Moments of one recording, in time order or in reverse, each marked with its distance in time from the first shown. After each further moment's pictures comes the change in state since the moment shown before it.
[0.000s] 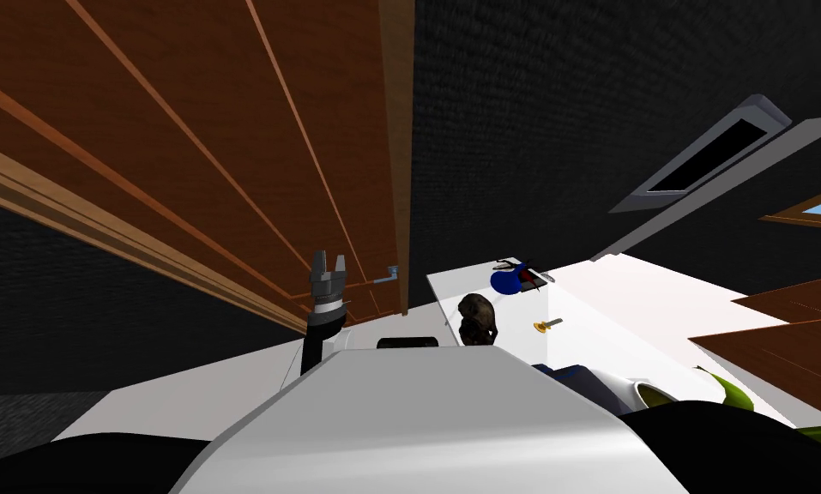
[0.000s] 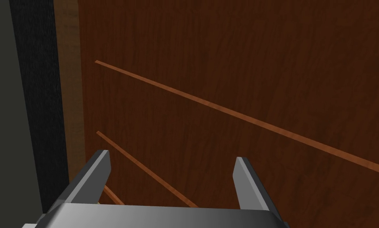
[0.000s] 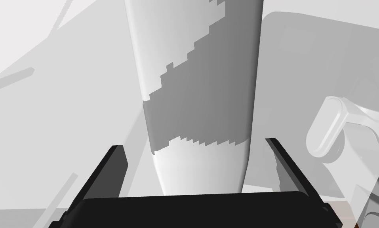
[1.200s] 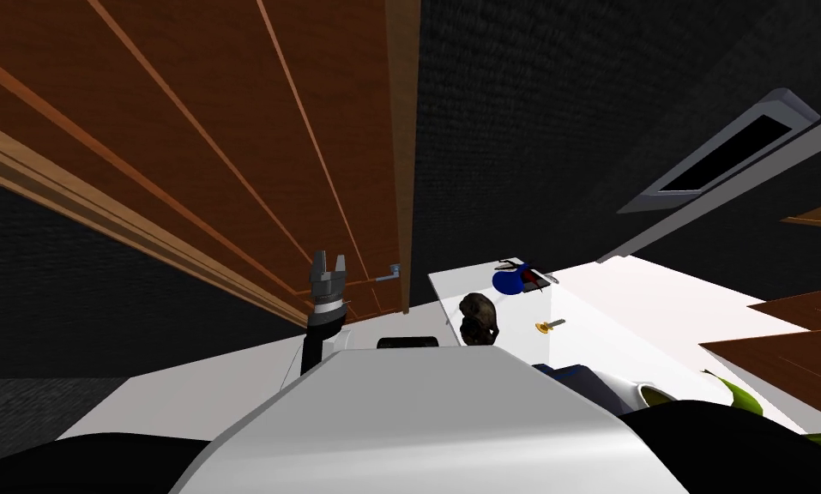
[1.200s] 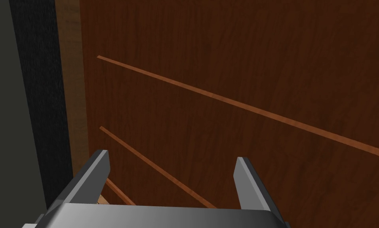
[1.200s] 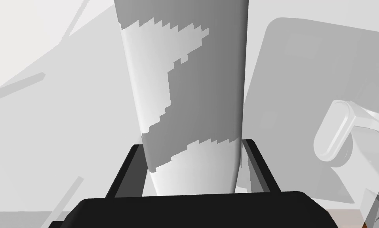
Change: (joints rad) left arm 0.000 0.000 0.000 0.000 0.000 0.000 0.000; right arm 0.041 -0.042 0.012 -0.079 -0.006 0.049 -0.047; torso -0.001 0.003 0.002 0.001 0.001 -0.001
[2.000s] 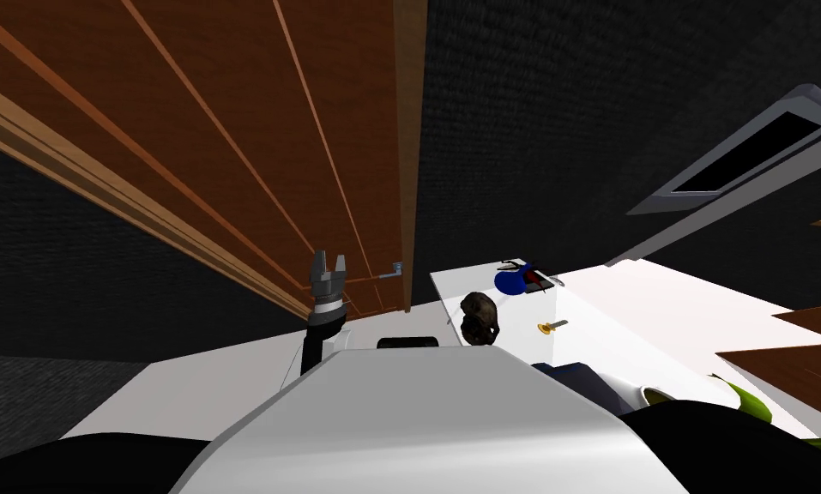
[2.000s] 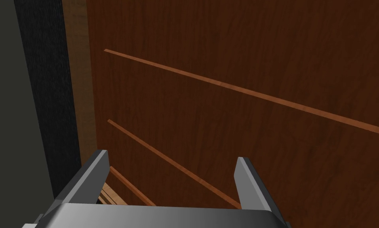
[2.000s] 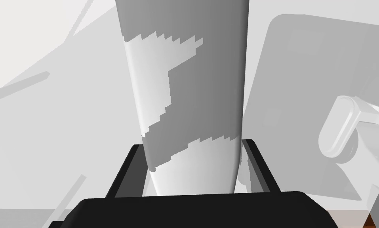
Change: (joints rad) left arm 0.000 0.000 0.000 0.000 0.000 0.000 0.000; right arm 0.071 -0.065 0.018 -0.175 -0.010 0.092 -0.076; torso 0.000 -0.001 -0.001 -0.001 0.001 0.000
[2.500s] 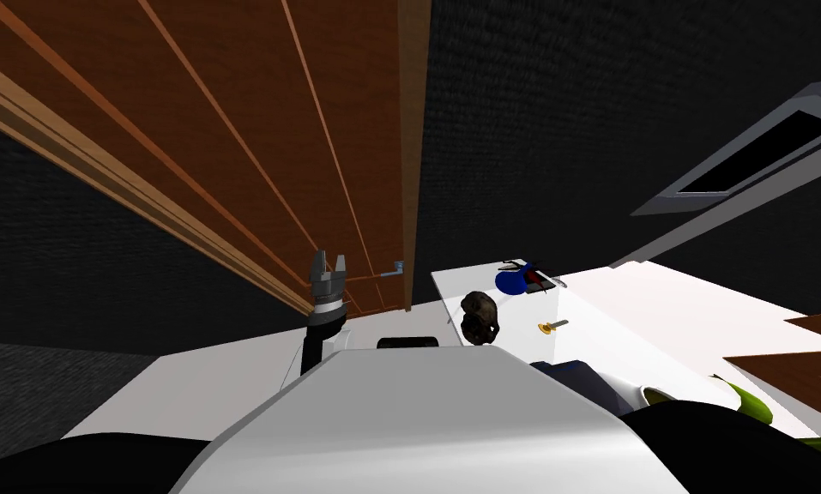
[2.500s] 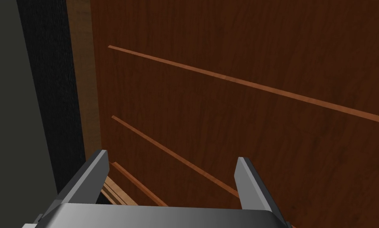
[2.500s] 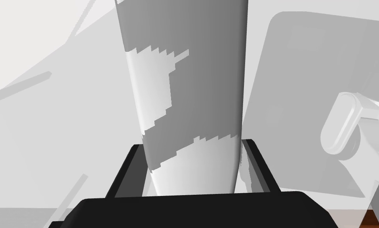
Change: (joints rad) left arm 0.000 0.000 0.000 0.000 0.000 0.000 0.000; right arm 0.038 -0.038 0.008 -0.095 -0.005 0.047 -0.043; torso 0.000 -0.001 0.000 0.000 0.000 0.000
